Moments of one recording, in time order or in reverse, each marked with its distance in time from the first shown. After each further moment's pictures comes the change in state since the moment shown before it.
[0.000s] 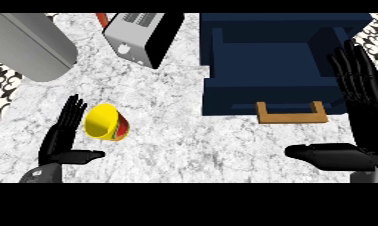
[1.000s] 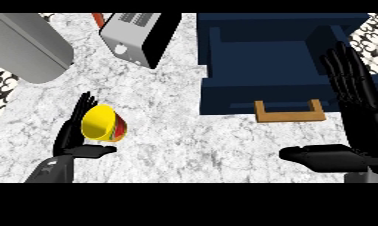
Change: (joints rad) left arm -0.162 0.000 -0.006 0.303 -0.055 0.047 -0.148; right arm 0.001 0.023 0.023 -0.002 0.011 0.003 -0.001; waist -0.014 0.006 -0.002
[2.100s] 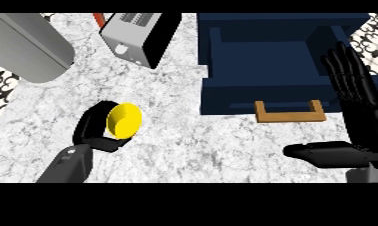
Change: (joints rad) left arm -0.042 -0.083 -0.021 -0.059 0.061 -0.198 0.065; right arm -0.004 -0.018 -0.027 0.045 -0.024 0.025 -0.016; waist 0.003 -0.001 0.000
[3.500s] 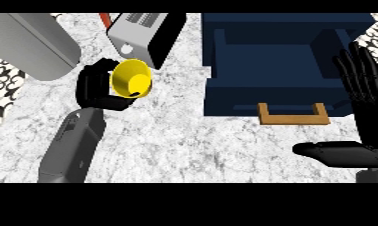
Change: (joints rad) left arm -0.093 -0.076 0.022 -0.385 0.134 0.185 0.039; right arm 0.010 -0.025 -0.046 0.003 -0.010 0.007 0.001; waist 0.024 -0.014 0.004
